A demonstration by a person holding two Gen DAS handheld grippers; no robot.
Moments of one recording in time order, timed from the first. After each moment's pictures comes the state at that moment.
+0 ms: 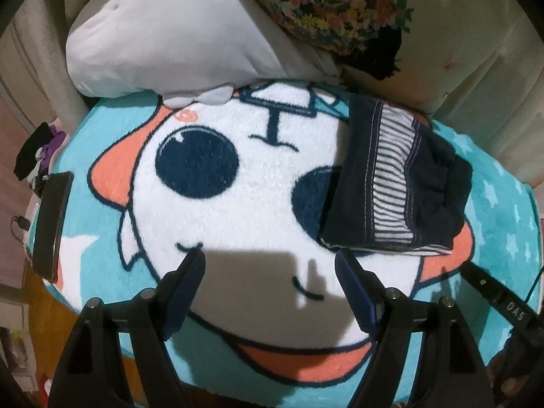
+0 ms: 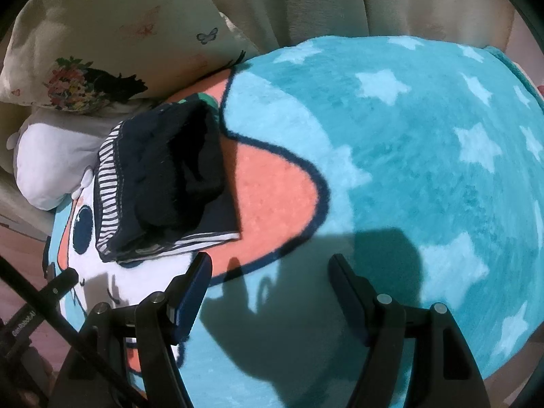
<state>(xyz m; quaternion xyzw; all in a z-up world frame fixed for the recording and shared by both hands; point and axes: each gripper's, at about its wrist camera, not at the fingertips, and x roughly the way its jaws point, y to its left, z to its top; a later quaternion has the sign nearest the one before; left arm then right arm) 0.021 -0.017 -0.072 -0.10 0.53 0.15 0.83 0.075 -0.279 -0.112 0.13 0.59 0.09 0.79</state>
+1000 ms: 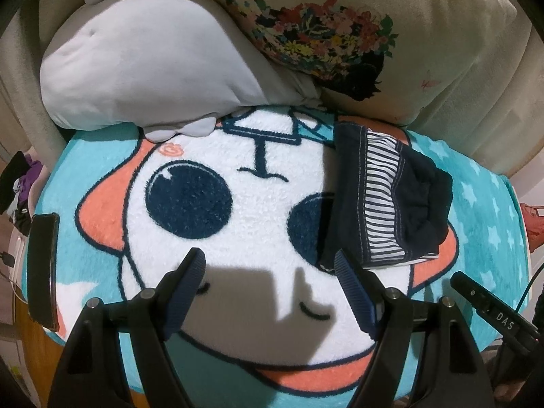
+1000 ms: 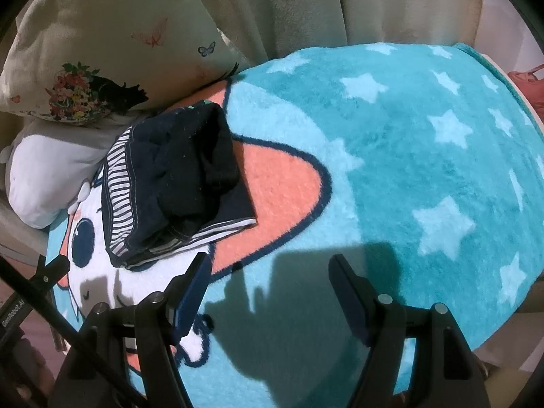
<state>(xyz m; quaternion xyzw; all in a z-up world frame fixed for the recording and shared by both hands) 0.027 0.005 -0.064 -0.09 0.51 0.08 0.85 0.052 -0.264 -0.092 0.14 0.57 0.04 0.81</state>
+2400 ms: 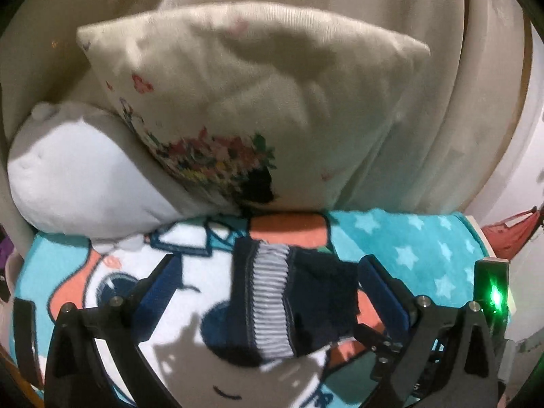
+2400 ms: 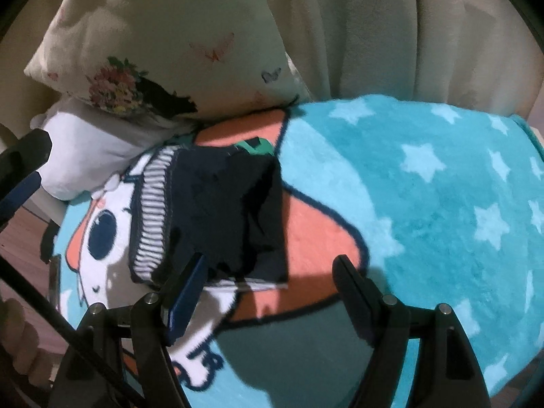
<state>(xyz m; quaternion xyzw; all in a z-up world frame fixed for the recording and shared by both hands) 0.068 -0.070 0.001 -0.06 0.37 0.00 0.93 0.091 -0.254 -0.087 0.08 0.54 0.14 0.83</state>
